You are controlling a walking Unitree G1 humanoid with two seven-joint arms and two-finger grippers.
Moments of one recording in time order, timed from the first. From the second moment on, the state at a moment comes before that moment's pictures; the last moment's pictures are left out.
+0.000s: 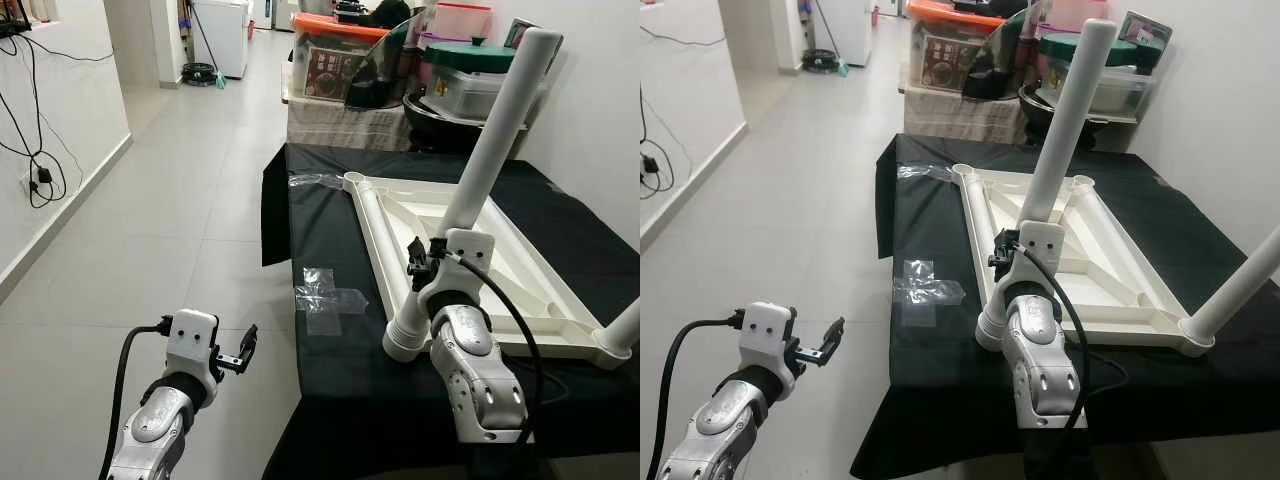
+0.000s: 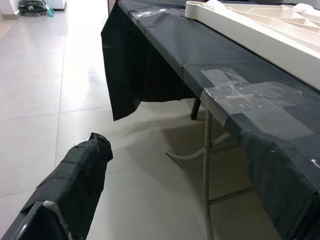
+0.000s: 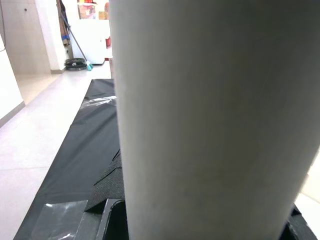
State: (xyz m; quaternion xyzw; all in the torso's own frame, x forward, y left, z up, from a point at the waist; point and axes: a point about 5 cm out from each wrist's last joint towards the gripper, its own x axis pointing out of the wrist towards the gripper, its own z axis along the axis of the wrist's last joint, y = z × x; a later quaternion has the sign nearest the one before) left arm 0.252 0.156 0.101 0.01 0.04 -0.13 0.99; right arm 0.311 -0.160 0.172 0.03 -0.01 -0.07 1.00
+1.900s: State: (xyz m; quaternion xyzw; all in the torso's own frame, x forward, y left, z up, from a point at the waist) left arm 0.252 0.151 0.101 -0.02 0.04 -0.14 0.99; right arm 0.315 -0.159 0.186 0.03 -0.01 -0.07 1.00
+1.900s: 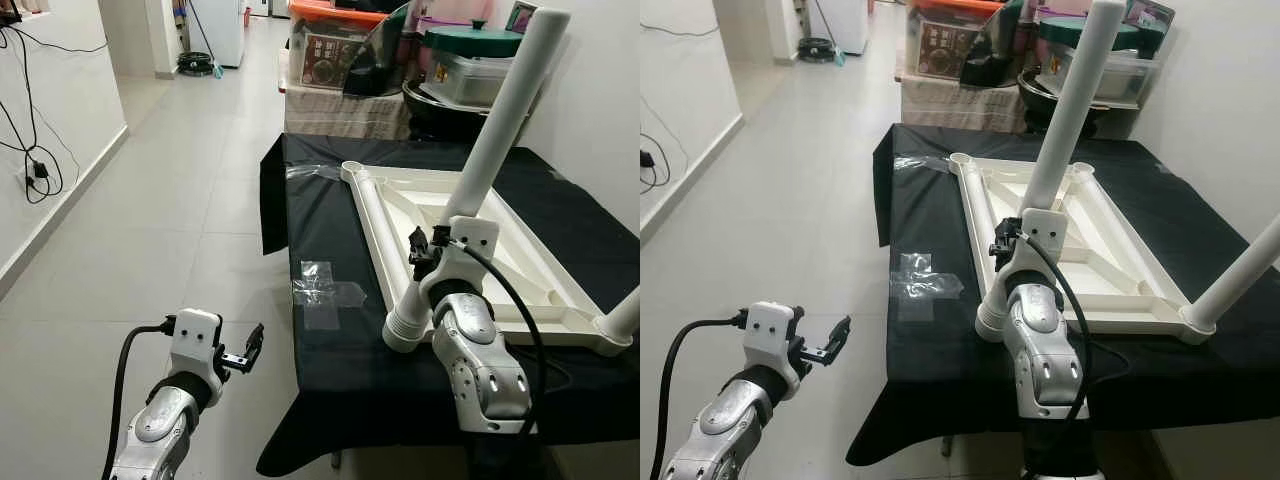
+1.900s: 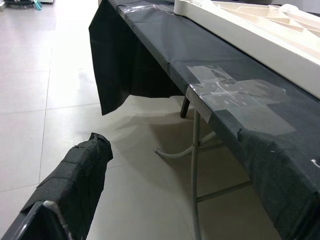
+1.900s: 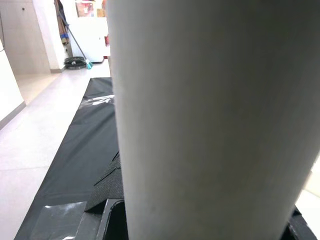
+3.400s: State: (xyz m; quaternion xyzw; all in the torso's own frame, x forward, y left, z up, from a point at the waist) left arm 0.252 0.150 0.102 -0.02 0.03 -0.14 0.99; right arm 0.314 -0.162 0.189 0.05 -0.02 -0.08 1.00
